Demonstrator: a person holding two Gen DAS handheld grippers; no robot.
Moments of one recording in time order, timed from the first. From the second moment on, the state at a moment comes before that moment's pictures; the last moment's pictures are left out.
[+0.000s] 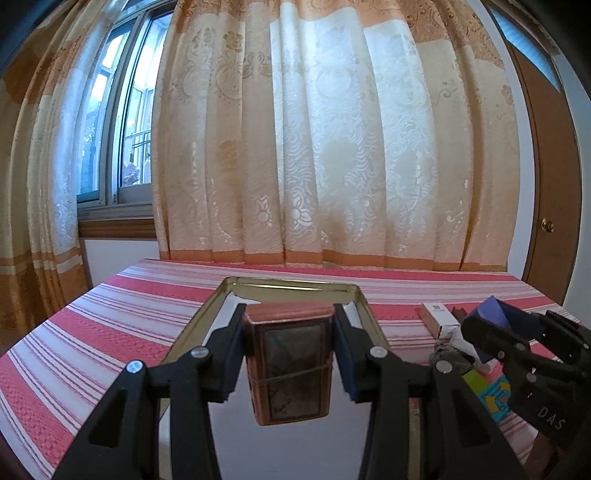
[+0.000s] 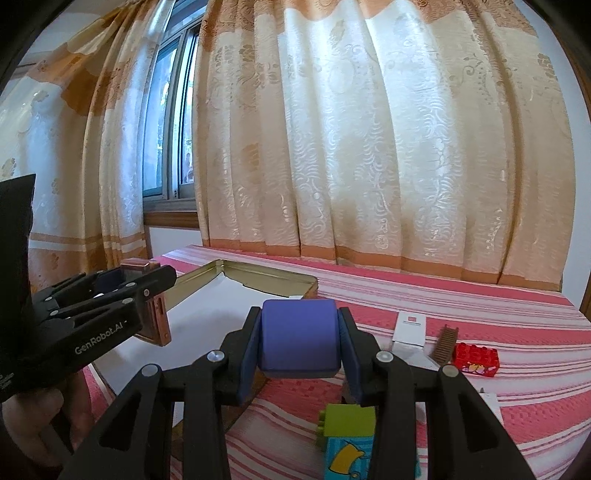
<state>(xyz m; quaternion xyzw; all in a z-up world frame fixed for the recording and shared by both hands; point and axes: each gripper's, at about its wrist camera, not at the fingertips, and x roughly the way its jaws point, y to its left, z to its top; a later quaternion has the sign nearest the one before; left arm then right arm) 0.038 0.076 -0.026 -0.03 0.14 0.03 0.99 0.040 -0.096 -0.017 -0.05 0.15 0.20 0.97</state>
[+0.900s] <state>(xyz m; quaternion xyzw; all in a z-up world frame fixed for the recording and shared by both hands) 0.088 0.111 -0.024 -0.03 0.27 0.01 0.96 0.102 -0.056 -0.009 -0.03 0.24 0.27 0.93</state>
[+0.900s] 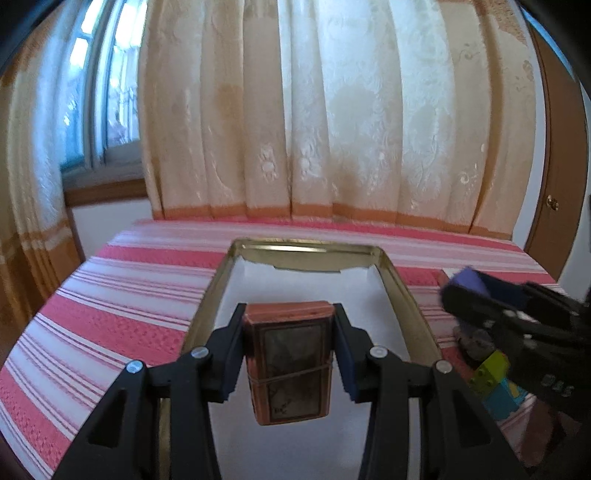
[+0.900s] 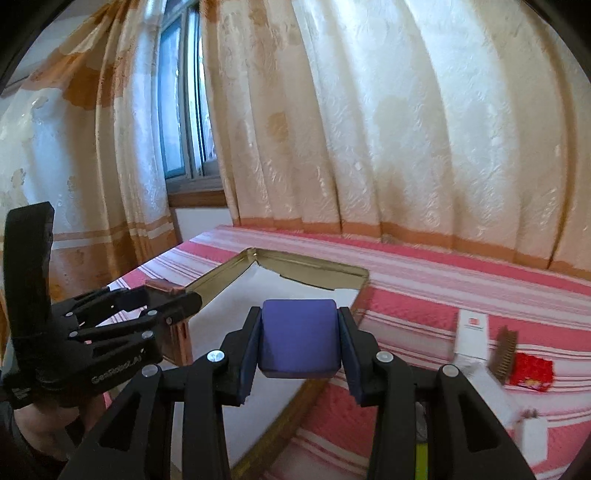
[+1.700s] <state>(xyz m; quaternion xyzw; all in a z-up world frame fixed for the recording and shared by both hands) 0.158 0.131 -0.009 0.01 0.34 0.07 0.94 0.179 -0.006 -0.029 -0.06 0.30 0.24 0.92</state>
